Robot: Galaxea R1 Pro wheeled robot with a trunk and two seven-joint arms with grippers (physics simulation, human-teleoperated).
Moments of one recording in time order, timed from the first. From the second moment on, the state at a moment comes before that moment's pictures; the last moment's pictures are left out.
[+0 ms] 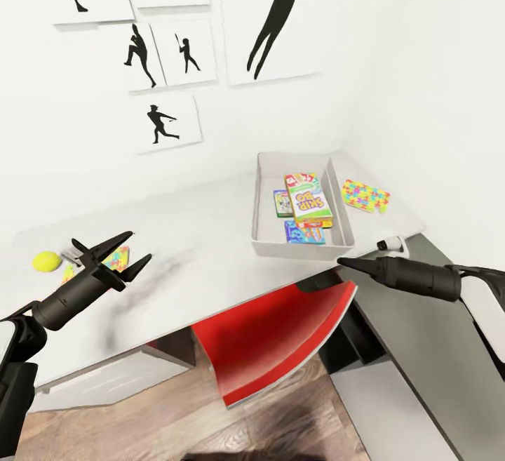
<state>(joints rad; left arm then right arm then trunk) -0.40 0.22 0.31 -1.60 1.71 0.99 -0.14 -0.59 -0.48 0.00 -1.54 -0.91 1.04 0.86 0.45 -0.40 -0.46</state>
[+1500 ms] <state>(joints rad) -0.39 0.22 0.32 -1.60 1.71 0.99 -0.14 -0.59 -0.48 0.01 -1.54 -0.91 1.04 0.83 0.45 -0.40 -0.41</state>
